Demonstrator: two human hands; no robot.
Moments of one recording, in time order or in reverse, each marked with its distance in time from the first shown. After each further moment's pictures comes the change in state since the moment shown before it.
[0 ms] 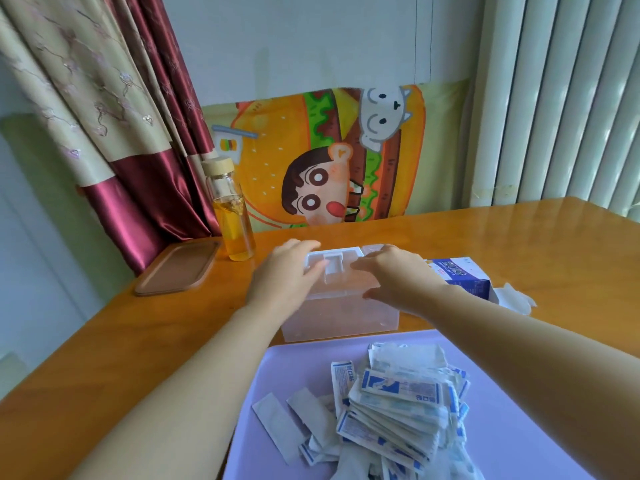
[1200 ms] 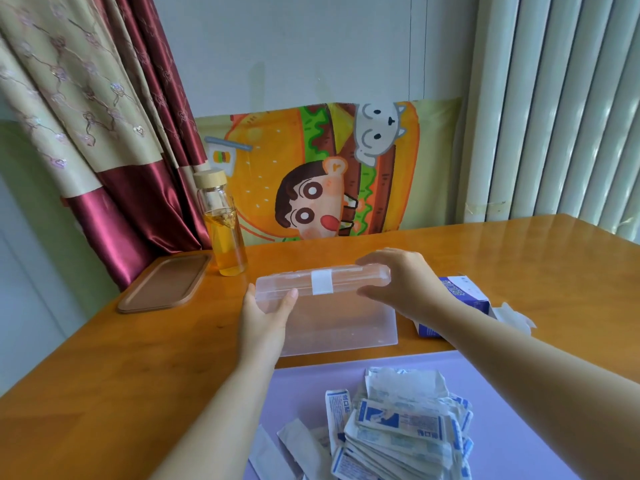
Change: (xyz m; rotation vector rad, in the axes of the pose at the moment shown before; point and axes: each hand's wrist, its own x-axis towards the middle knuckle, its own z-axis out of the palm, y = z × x) left_hand -0.028 -0.016 0.033 -0.750 0.188 -0.699; right_hand 0.005 0.017 -0.002 0.489 0.246 0.131
